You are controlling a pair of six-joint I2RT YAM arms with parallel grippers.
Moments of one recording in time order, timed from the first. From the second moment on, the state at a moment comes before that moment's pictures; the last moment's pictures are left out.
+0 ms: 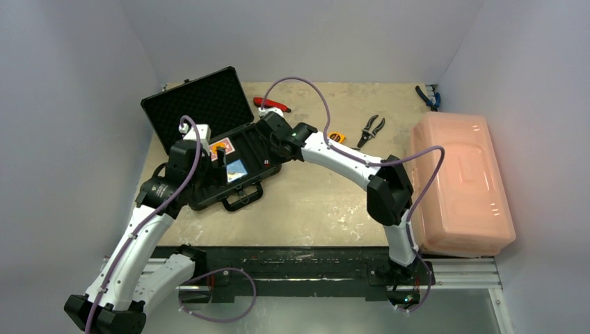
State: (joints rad) left arm -0.32 0.86 0.95 -0.80 -0.24 -0.25; right arm 0.90 2.02 1.82 -0.74 0.24 0.47
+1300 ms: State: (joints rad) left arm -0.32 0.86 0.95 -0.80 -0.24 -0.25; right arm 0.88 2.27 2.03 -0.79 0.35 0.42
